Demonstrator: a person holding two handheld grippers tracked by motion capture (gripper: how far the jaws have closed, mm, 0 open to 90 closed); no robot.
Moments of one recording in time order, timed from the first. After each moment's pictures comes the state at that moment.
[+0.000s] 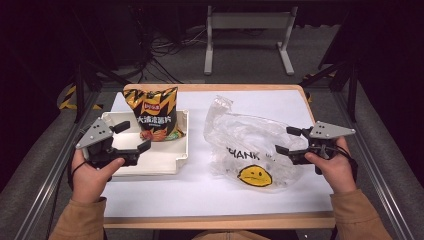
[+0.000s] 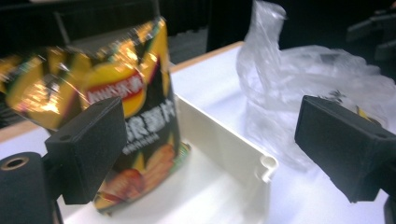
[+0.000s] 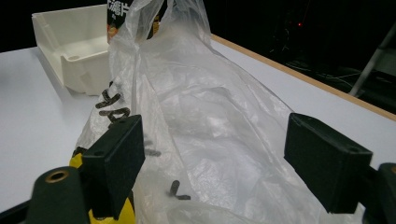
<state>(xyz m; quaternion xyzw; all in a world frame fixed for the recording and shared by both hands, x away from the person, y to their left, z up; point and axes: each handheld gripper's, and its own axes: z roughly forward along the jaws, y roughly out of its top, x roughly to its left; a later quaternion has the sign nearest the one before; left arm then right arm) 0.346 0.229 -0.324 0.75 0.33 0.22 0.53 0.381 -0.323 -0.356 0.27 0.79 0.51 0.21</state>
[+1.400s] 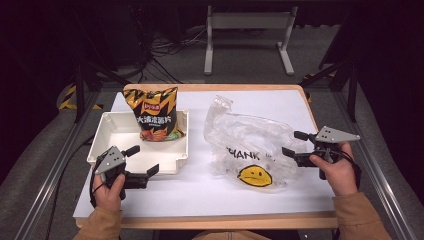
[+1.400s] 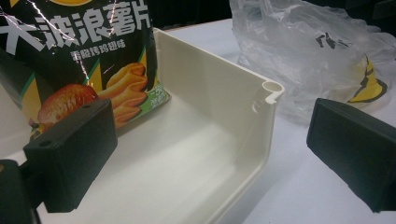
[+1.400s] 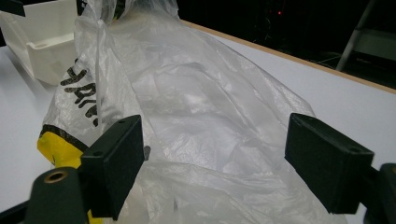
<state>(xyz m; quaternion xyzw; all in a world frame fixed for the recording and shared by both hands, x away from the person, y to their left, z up) 0.343 0.230 -0.418 0.74 0.33 0.19 0.55 0.380 -0.346 -0.380 0.31 0.77 0.51 0.21</state>
